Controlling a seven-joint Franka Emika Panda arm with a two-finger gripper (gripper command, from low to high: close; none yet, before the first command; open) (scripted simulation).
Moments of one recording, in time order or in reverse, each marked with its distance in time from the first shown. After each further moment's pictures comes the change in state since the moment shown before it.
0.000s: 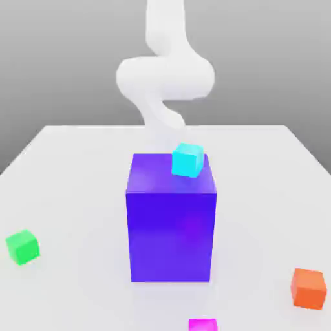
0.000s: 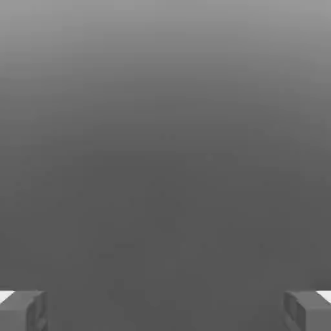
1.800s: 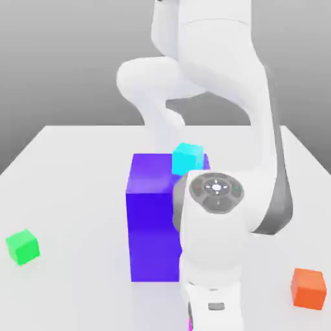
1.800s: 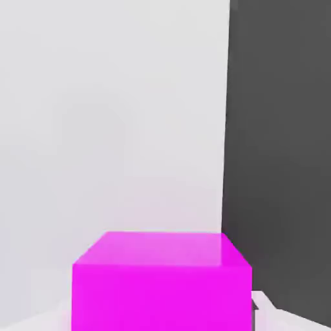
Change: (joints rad) arm 0.300 1.156 -0.172 0.026 0.181 0.368 -1.543
